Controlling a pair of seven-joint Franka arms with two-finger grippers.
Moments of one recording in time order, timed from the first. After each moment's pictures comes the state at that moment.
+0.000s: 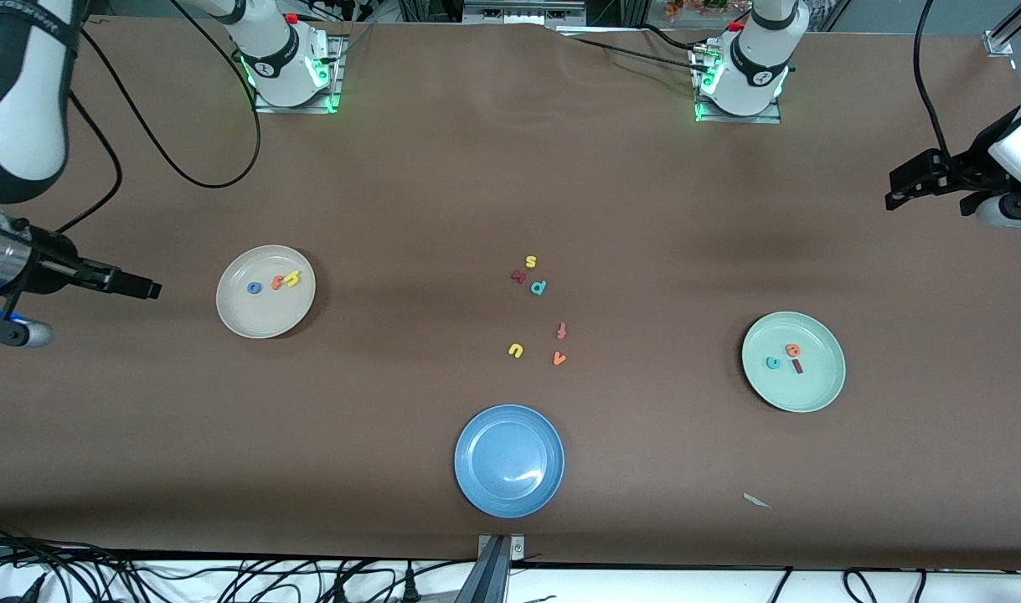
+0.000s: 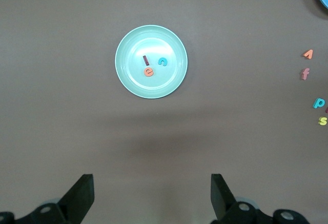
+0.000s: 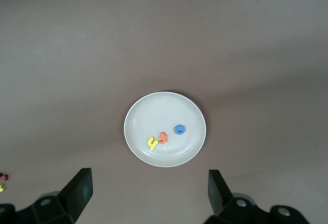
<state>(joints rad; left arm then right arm) 0.06 0.01 -0.05 -1.59 0.00 1.53 0.06 0.44 0.41 -0.63 -1.37 0.30 1.56 0.07</state>
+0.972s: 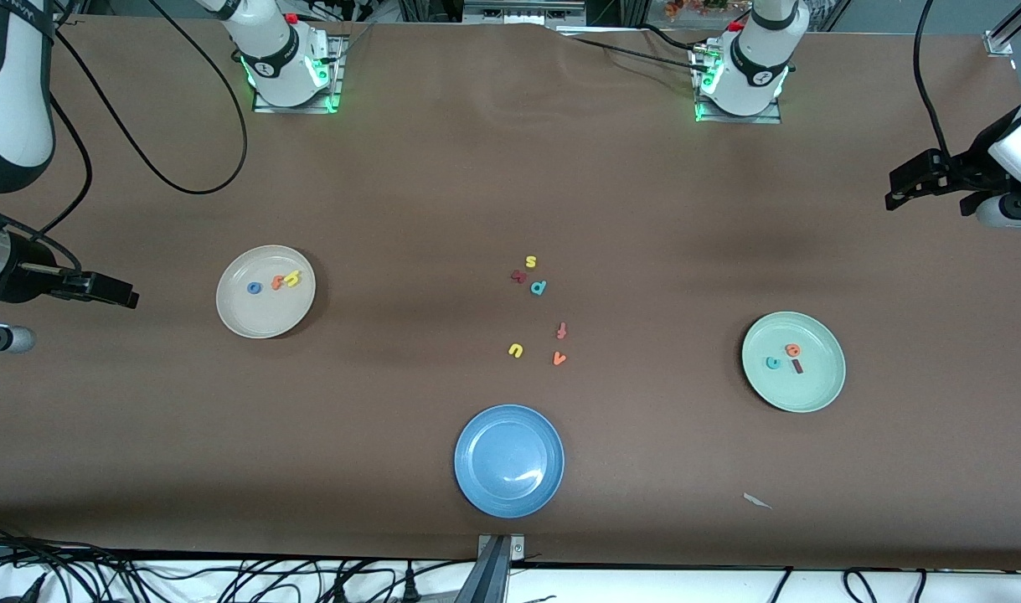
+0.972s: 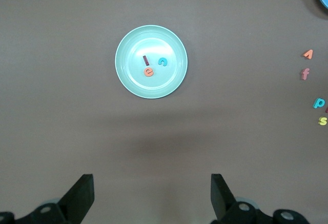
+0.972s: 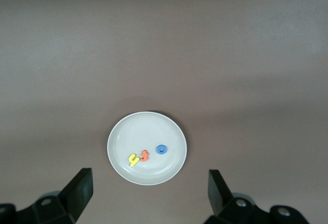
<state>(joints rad) 0.06 0.01 -0.05 -1.59 0.00 1.53 0.06 0.12 0.36 -0.19 -1.35 0.07 1.64 0.06</state>
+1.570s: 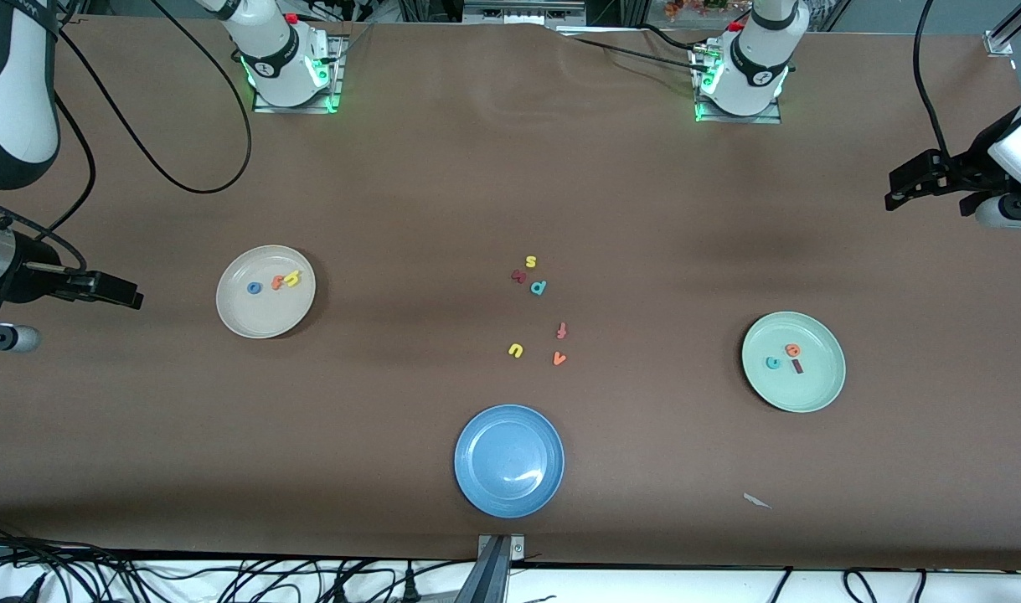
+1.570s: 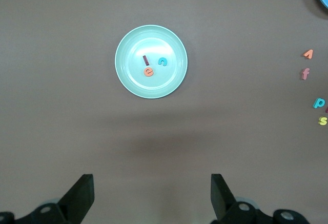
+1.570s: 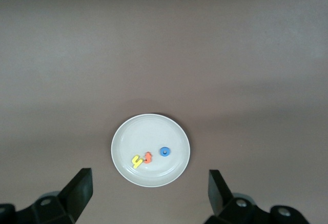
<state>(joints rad) 0.06 0.01 -0.05 -1.59 0.00 1.53 0.06 0.12 0.35 -0.18 -1.35 0.07 1.65 0.06</state>
